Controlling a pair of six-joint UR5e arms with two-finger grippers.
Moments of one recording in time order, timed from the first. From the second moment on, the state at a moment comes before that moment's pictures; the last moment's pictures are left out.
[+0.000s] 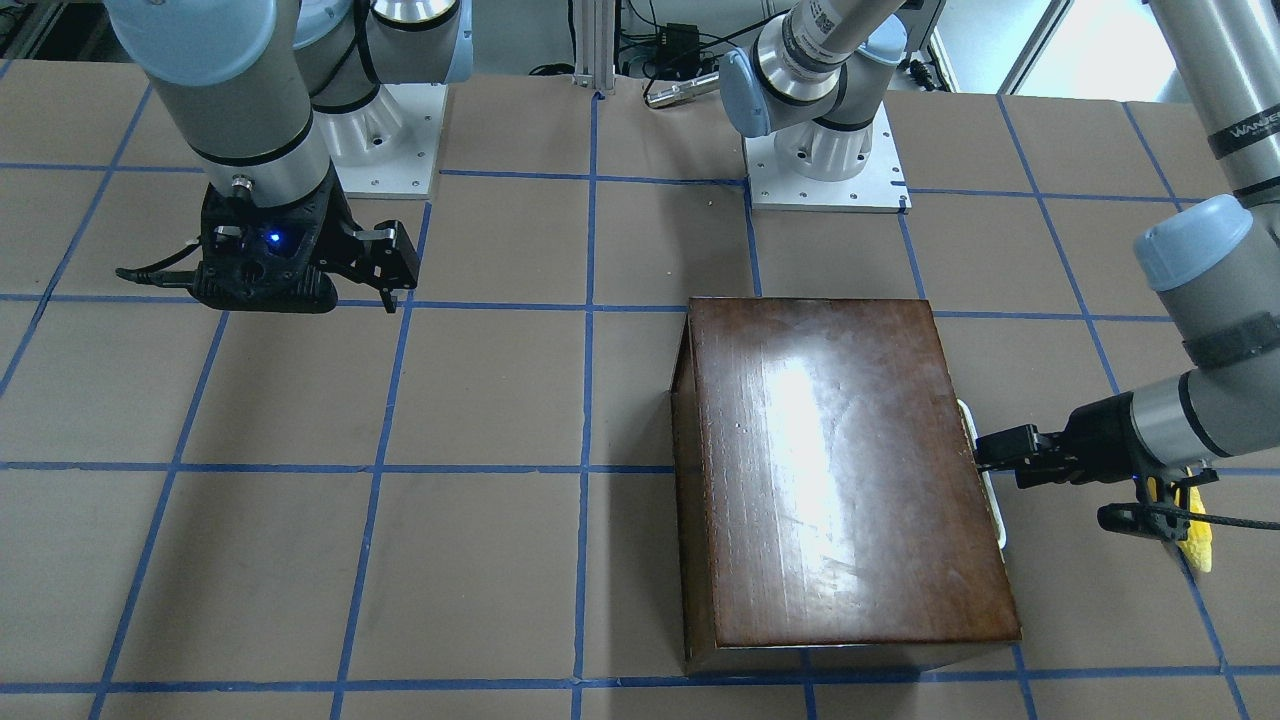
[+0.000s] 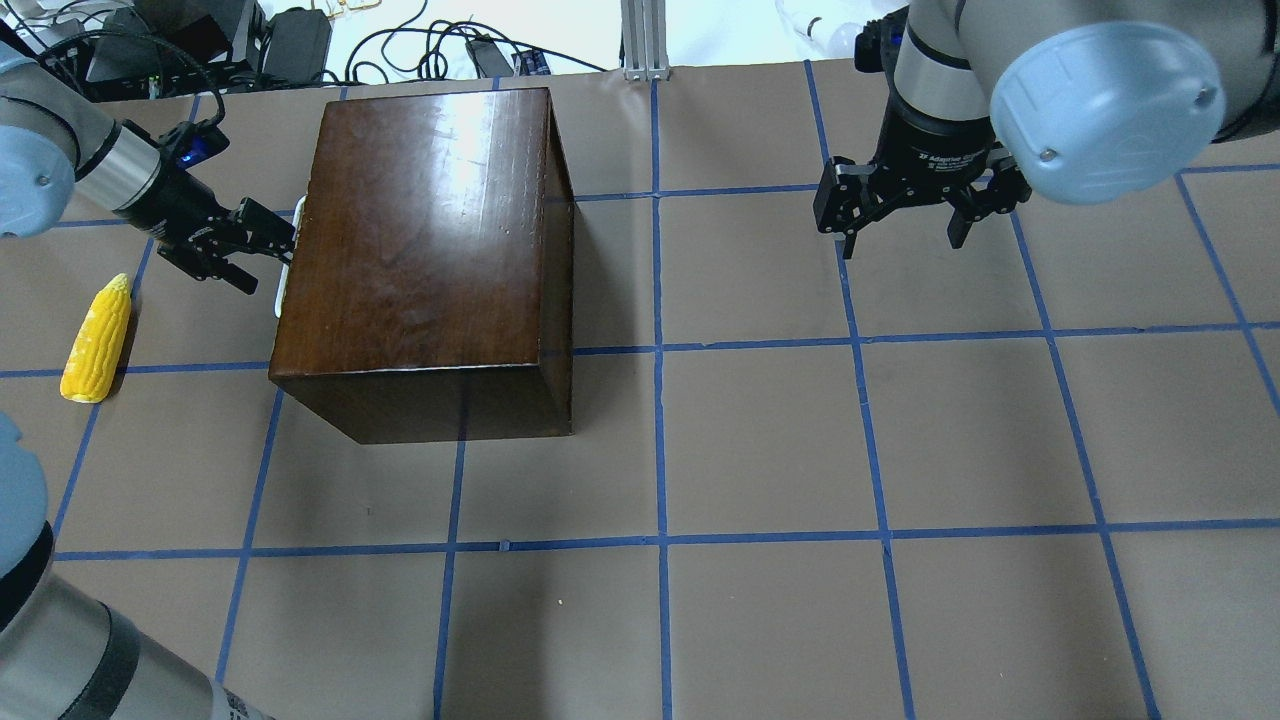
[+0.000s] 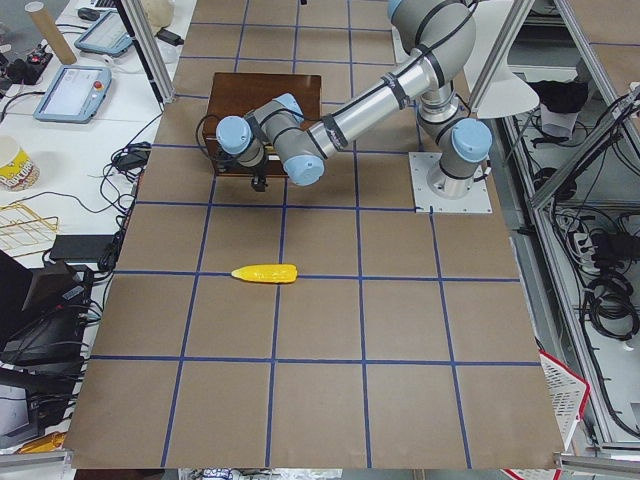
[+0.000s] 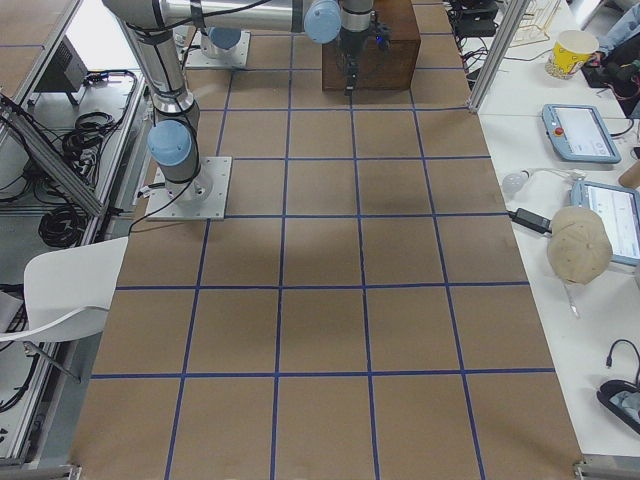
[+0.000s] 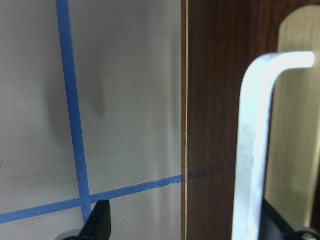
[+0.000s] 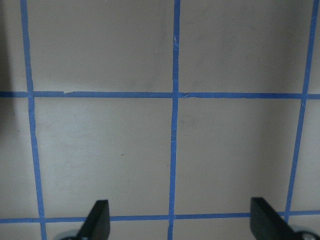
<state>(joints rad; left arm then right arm) -1.12 -2.02 -1.54 -1.42 1.27 0.53 1.65 -1.48 1.58 -1.62 -1.63 0.06</state>
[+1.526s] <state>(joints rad) -1.04 -2.04 -1.52 -1.41 1.28 0.62 1.65 -1.48 1.58 -1.63 -1.63 0.06</state>
